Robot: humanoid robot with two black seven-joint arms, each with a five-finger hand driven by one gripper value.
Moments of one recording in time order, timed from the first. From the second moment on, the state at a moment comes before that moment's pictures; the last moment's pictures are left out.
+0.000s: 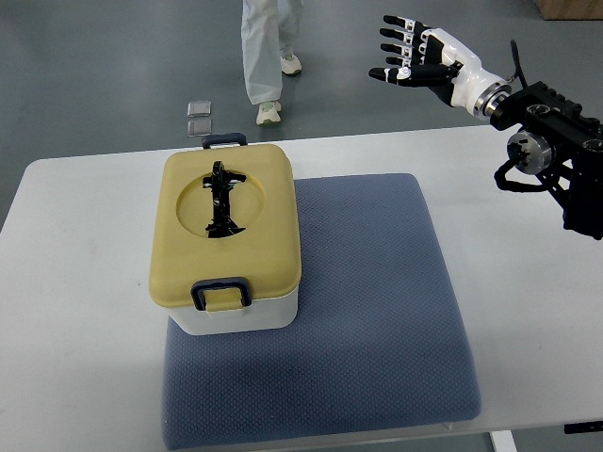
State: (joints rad) left arm 0.00 0.00 -0.10 -0.09 0.02 -0.23 -0.11; right arm 1.09 -0.27 0.44 0.55 -0.43 0.28 0.34
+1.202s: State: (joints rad) left arm 0.00 0.00 -0.10 -0.09 0.02 -0.23 -0.11; right arm 1.99 -0.18 -0.49 0.94 -0.85 0.35 0.61
